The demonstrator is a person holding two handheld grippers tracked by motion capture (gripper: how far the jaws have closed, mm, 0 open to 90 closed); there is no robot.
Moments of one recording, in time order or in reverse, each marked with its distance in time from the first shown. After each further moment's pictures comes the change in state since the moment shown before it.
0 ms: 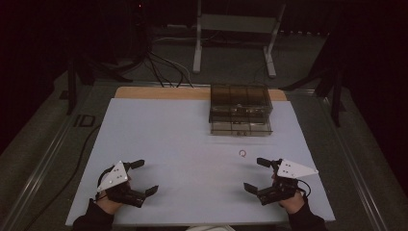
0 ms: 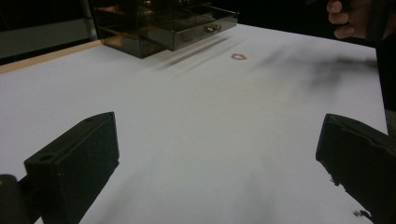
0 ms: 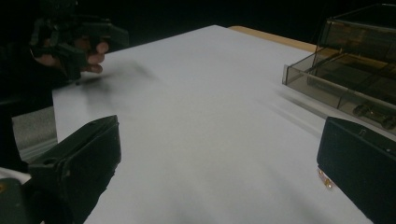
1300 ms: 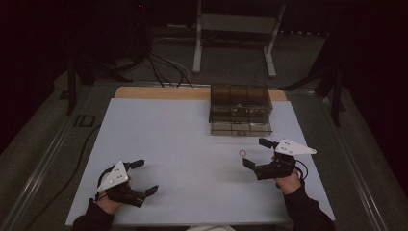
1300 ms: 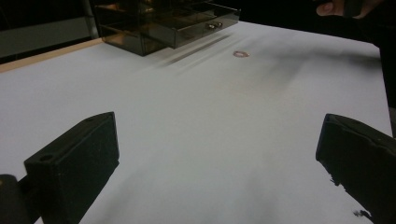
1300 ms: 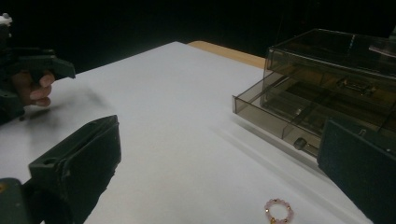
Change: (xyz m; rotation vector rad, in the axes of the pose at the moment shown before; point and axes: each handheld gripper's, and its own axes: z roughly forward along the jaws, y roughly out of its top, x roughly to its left) left arm 0.001 0.000 0.001 0.007 0.005 0.003; right arm -0.032 0.034 0.018 -0.022 -0.127 0.038
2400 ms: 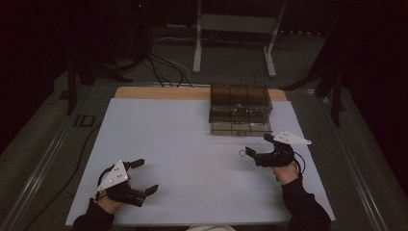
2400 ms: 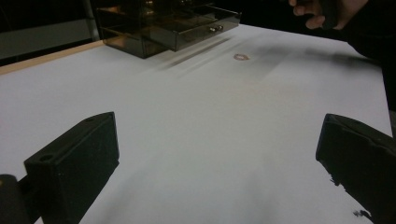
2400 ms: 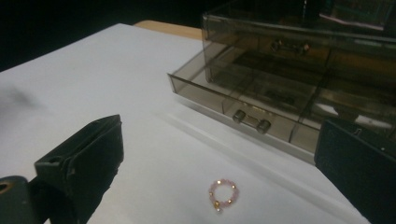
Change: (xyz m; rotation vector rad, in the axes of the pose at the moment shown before) left arm 0.000 0.001 0.000 -0.012 0.005 -0.002; right arm -0.036 -0.011 0.020 0.081 -0.168 0.094
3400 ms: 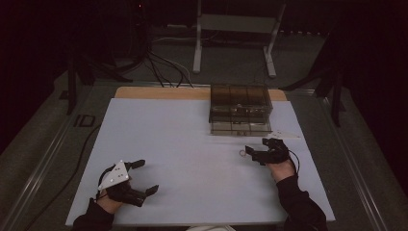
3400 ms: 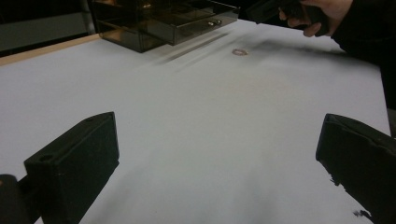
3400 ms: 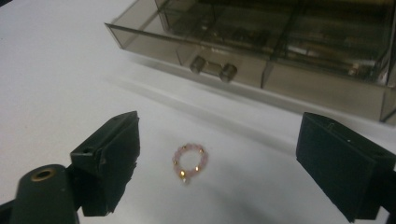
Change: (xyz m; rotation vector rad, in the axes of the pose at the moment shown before) left arm 0.001 -0.001 0.002 0.017 -0.014 -0.008; right arm -0.016 -0.016 0.026 0.187 -0.122 0.117
